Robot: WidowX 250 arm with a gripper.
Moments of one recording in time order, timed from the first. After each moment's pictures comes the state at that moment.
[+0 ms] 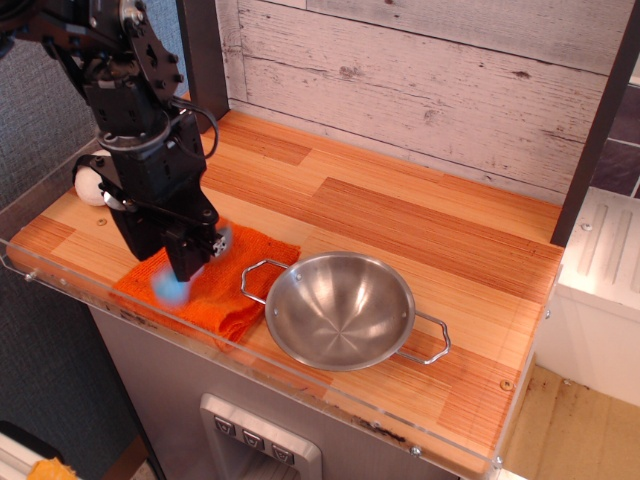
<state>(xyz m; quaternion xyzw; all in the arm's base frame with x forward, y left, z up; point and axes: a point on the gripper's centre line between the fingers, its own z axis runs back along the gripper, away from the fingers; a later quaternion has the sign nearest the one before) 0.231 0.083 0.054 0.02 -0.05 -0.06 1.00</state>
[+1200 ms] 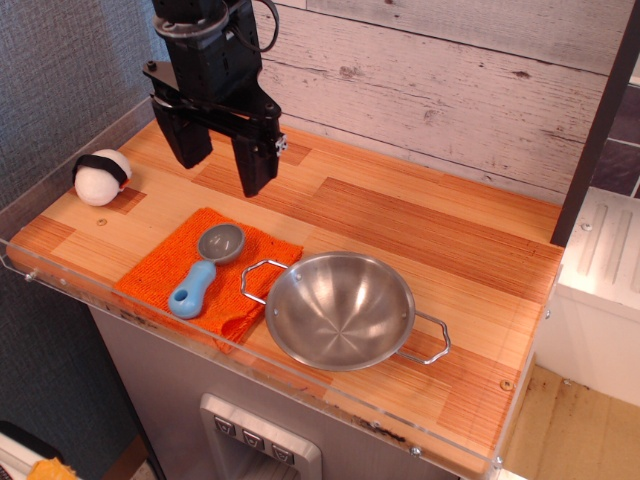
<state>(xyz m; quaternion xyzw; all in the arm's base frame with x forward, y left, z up) 0.280 0.063 0.103 0.01 -0.08 -0.06 1.00</state>
